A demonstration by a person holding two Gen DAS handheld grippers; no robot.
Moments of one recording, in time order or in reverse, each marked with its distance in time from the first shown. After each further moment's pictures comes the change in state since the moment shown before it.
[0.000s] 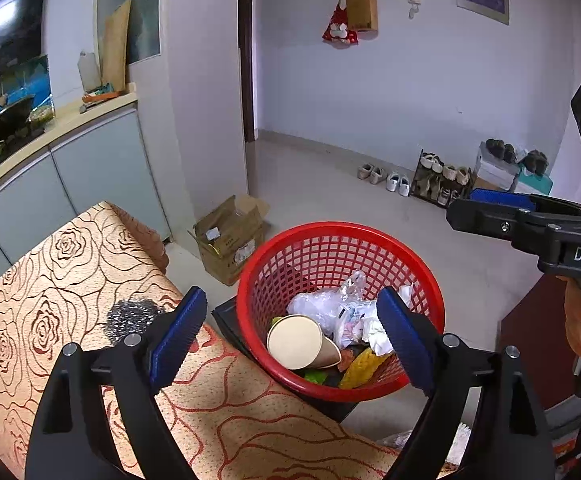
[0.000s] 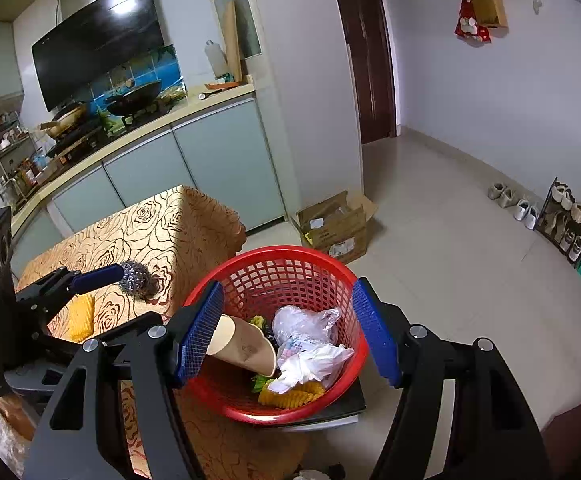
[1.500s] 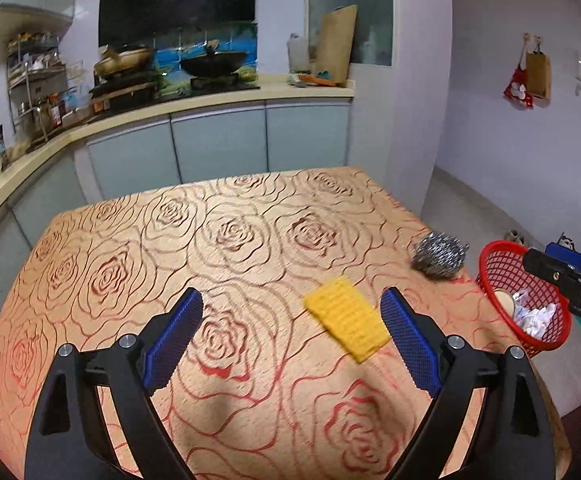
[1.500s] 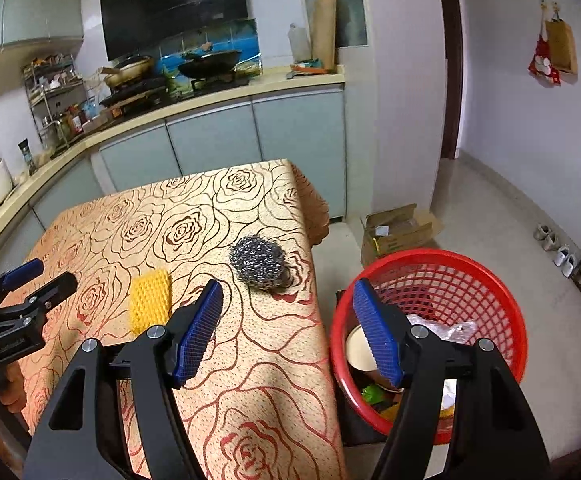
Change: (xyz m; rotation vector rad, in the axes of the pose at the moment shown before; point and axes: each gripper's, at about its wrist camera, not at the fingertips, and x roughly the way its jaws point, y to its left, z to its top) left arm -0.136 0.143 -0.104 -0.396 -0.053 0.513; right arm 0.043 0.150 -0.023 -0.197 0.019 0.122
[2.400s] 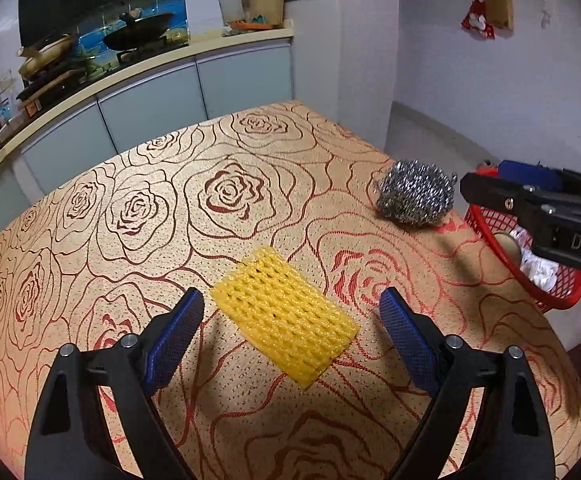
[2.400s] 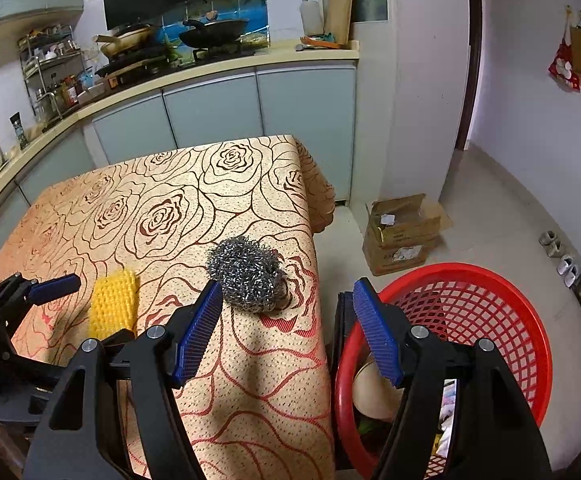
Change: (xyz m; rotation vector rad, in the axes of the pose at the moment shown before) left arm 0.083 -0.054 -0.007 0.185 0.185 -0.111; right arm 0.069 0.000 0.017 -0.059 0.092 -0.003
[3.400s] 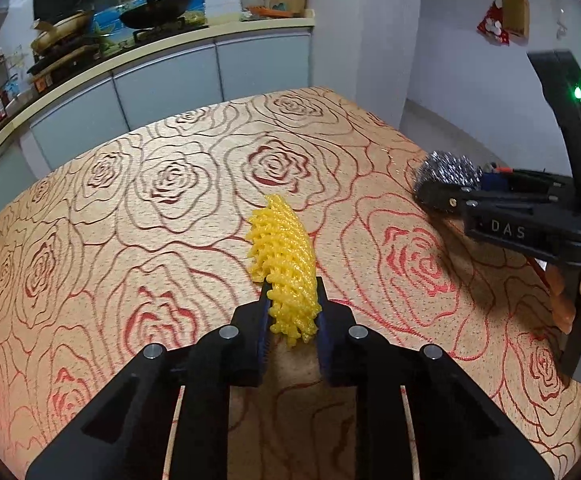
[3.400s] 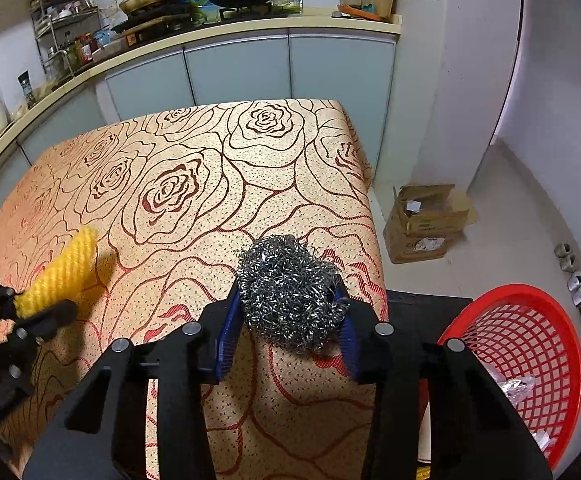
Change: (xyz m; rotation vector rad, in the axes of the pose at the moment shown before) left arm -0.013 0.044 -0.013 -0.066 0.031 -0.004; right arm 0.059 0.034 0.006 -0.090 0.115 0.041
